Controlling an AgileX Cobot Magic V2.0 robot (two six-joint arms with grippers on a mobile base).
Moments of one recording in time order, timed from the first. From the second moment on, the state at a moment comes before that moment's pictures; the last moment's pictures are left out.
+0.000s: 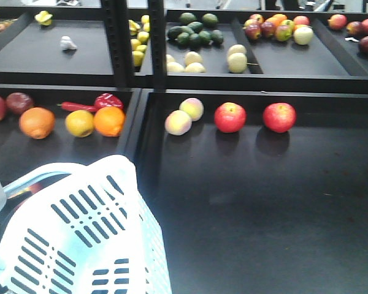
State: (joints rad) left arm -0.84 0.78 -0.78 0.57 0.84 0.02; right arm 0.02 -0.01 0.03 -0.02 0.14 -0.01
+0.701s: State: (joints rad) left arm -0.84 0.78 -0.78 0.57 0.84 0.02; right arm 0.02 -0.01 0.03 -0.02 0.14 -0.01
